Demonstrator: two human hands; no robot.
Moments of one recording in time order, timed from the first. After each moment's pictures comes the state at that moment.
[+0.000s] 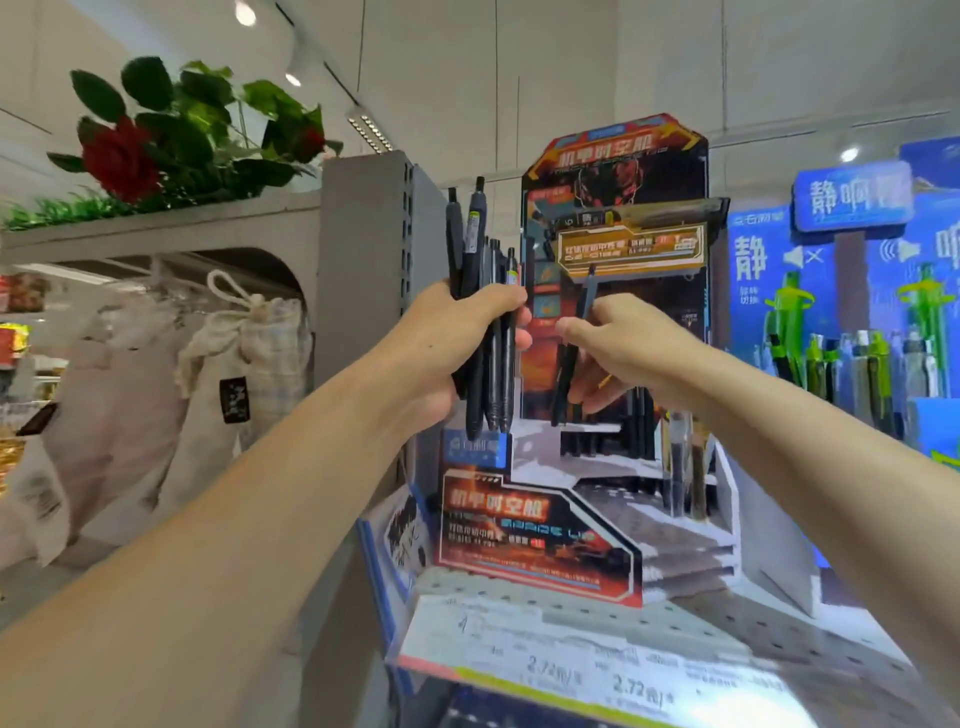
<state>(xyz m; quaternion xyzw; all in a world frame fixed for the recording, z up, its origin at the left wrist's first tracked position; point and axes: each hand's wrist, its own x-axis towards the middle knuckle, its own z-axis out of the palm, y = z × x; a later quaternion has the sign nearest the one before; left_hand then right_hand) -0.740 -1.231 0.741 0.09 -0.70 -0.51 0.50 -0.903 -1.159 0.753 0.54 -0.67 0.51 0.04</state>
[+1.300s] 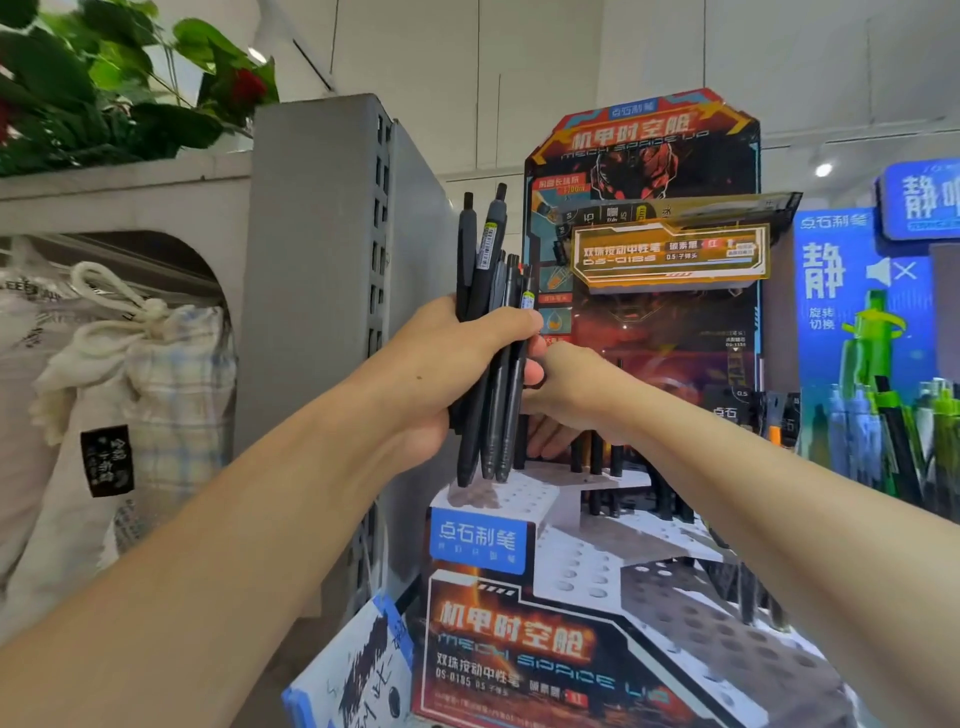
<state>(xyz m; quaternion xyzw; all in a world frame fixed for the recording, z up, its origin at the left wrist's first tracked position) -0.776 -1.293 0.758 0.08 -0.74 -0.50 0.45 -0.946 -1.271 0.763 0.55 -0.74 0.38 0.00</state>
